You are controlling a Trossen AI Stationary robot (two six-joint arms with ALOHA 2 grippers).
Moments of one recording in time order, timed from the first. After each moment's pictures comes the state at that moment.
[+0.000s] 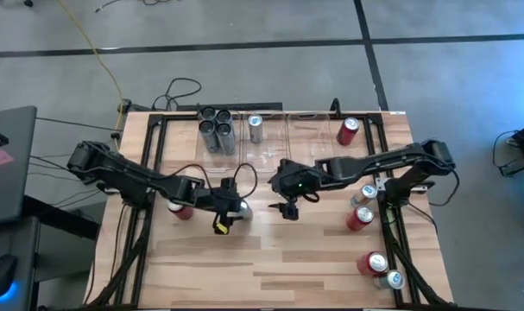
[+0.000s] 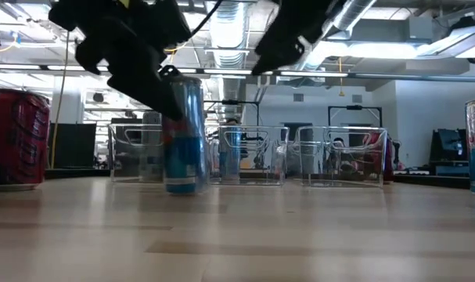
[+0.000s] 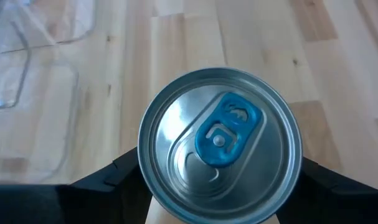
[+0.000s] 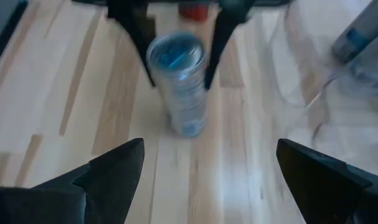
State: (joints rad) left arm -0.21 1.44 0.81 -0.12 -0.19 0.00; right arm 0.11 1.57 1.20 -0.37 0.08 0.05
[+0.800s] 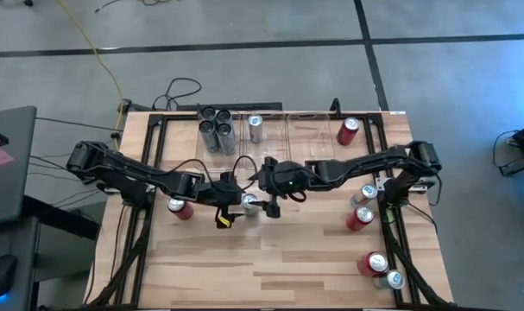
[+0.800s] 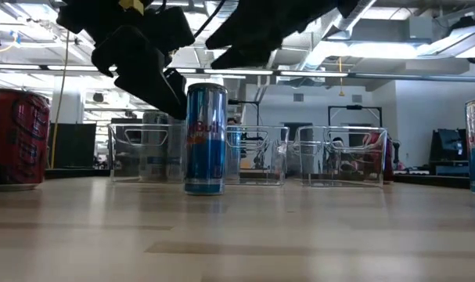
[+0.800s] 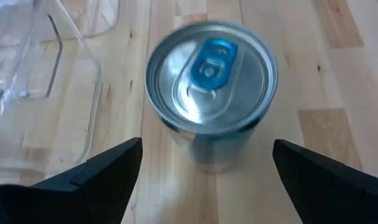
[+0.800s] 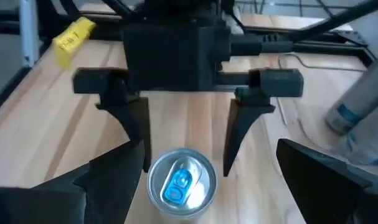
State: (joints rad) left arm -0.15 1.43 0.81 -0.14 -0.19 -0.02; right arm 0.07 1.68 1.21 -0.01 0.05 -0.02
